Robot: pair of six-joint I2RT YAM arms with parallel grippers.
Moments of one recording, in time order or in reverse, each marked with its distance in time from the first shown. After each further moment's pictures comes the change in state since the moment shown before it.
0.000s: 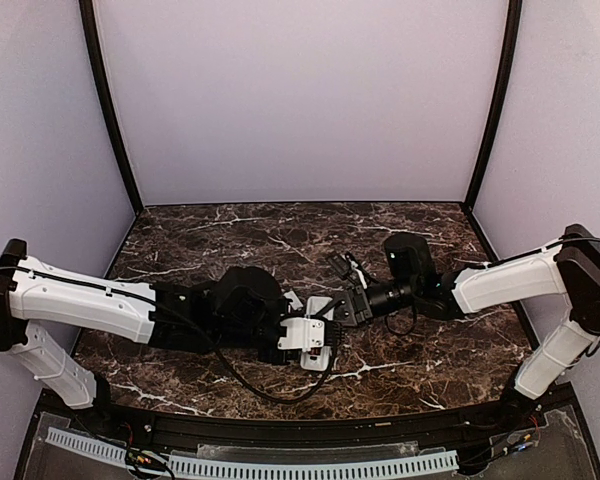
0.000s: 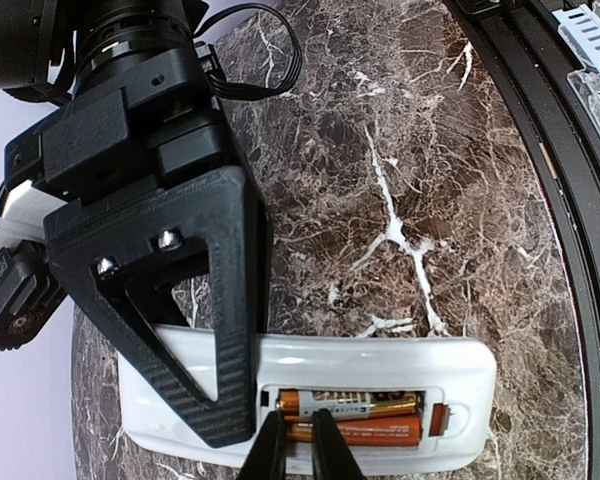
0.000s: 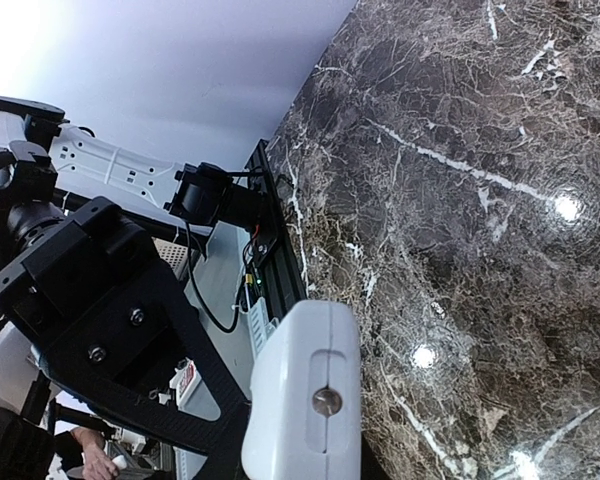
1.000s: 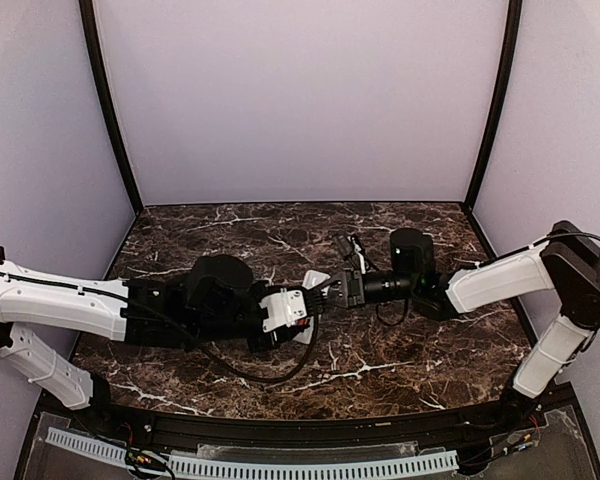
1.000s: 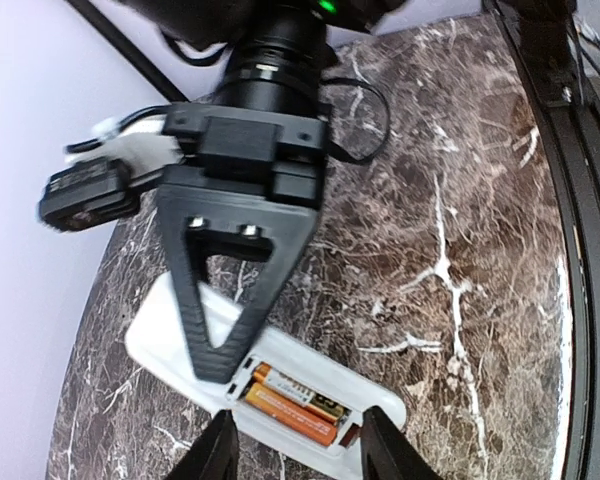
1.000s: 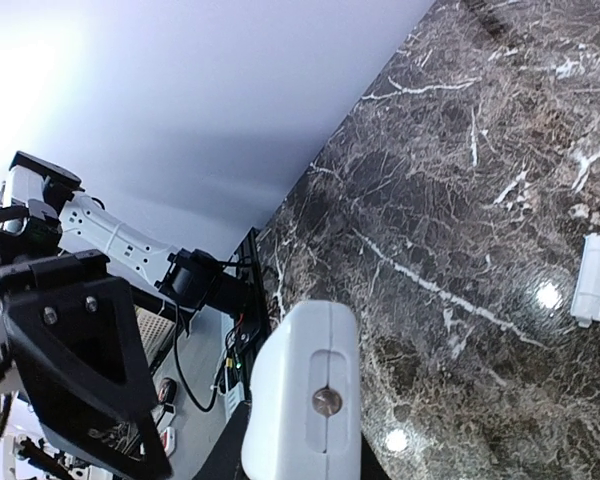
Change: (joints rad) left arm 0.017 -0.117 -0.048 0.030 -0.084 -0.177; right arm -0.030 0.059 -0.002 0.254 0.117 0.038
